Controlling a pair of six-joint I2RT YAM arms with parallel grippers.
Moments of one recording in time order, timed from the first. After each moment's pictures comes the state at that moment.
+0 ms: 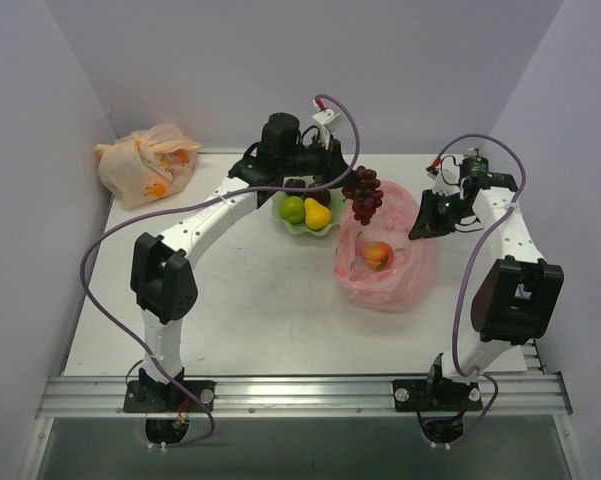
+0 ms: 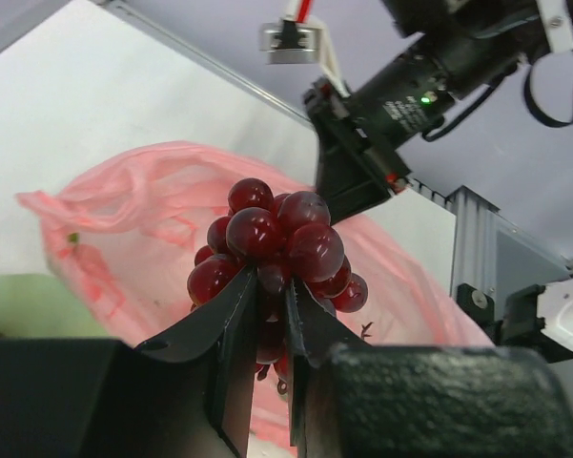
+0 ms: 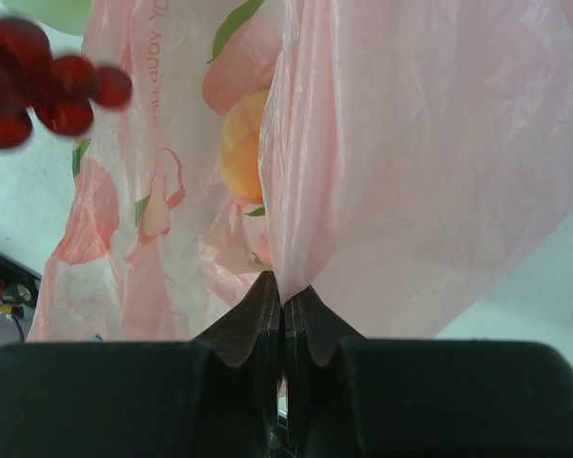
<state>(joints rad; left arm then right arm) -0.61 1.98 1.90 -0.15 0.67 -0.28 -0.13 1.67 1.41 -1.01 -0.52 -0.13</state>
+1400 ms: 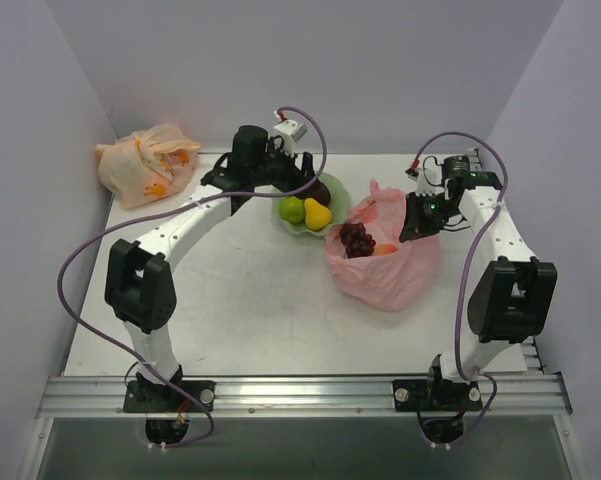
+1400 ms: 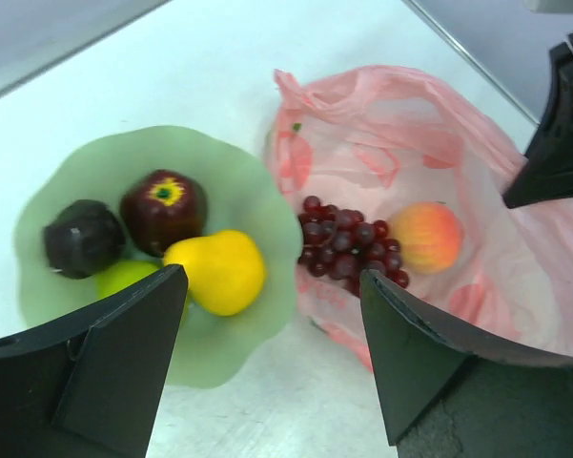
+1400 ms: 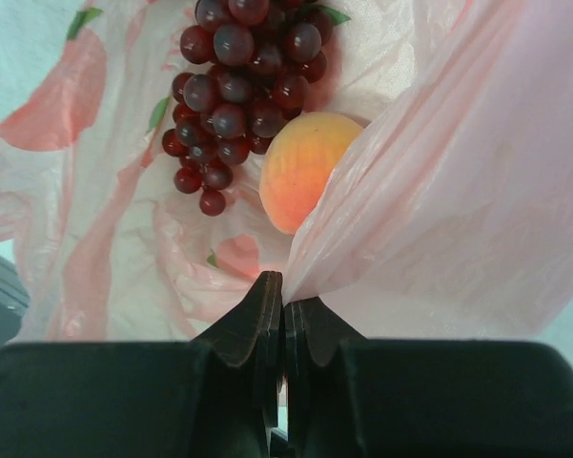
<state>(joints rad) -0.53 1.85 1.64 -0.19 0.43 -0.15 -0.04 1.67 1.41 -1.01 -0.48 -0.23</state>
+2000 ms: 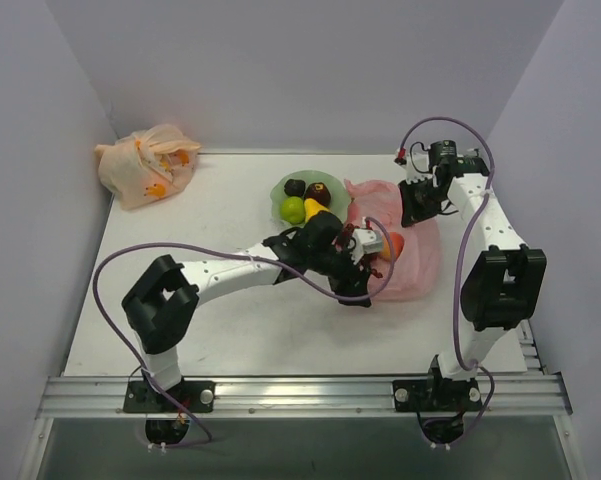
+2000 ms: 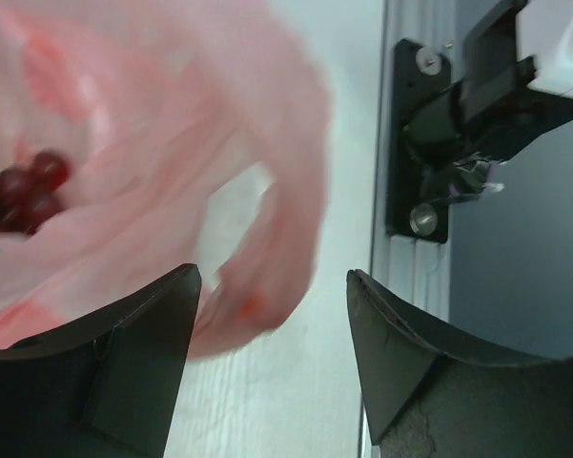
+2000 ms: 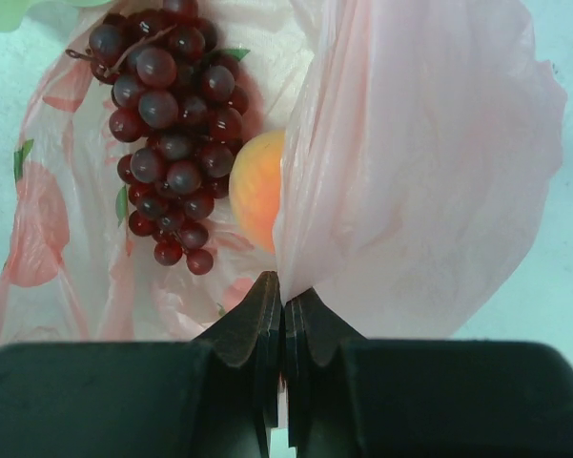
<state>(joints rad) -0.93 1.80 1.31 -0.13 0.63 -0.07 0.04 1.76 1.57 -0.99 -0.28 -0.32</state>
